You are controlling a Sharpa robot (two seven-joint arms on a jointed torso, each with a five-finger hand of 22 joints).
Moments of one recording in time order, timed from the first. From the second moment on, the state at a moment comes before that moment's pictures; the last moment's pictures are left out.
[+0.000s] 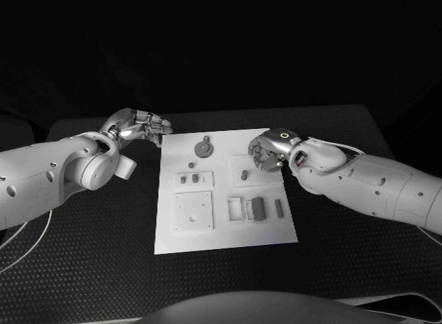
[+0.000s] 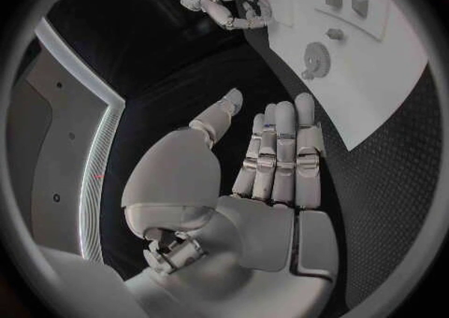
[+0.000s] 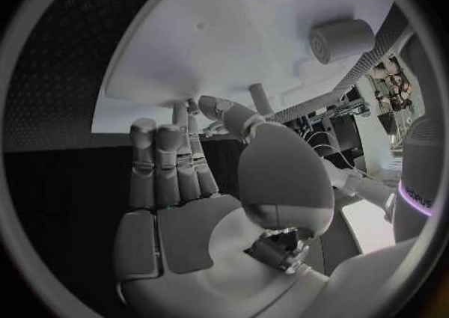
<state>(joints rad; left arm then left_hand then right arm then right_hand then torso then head) 1.24 -0.86 -0.09 1.30 -0.40 -0.23 0.26 1.10 -0.09 0.43 -0.29 0.06 0.88 0.17 0.29 0.46 1.17 0.11 0.07 0.28 0.97 0.01 1.04 0.45 0.04 1.09 -0.10 0.33 1.17 1.12 -0.61 -0.04 1.15 -1.75 -0.35 0.01 1.11 -0.21 0.69 -0.20 0.43 0.88 0.16 0.32 0.48 1.18 0.08 0.14 0.45 1.16 -0.02 1.24 0.73 0.20 1.05 -0.01 1.08 1.26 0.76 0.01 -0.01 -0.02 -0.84</state>
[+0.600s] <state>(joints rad) 1.24 -0.86 -0.09 1.30 -0.40 -0.22 0.25 1.10 -0.09 0.43 -0.29 0.06 0.88 0.18 0.29 0.46 1.17 0.11 0.07 0.28 0.97 0.01 1.04 0.46 0.04 1.09 -0.10 0.32 1.17 1.12 -0.61 -0.04 1.15 -1.75 -0.36 0.00 1.11 -0.17 0.69 -0.18 0.43 0.96 0.13 0.37 0.50 1.27 0.04 0.17 0.49 1.19 -0.06 1.24 0.72 0.20 1.06 -0.02 1.08 1.26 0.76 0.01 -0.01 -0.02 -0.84</state>
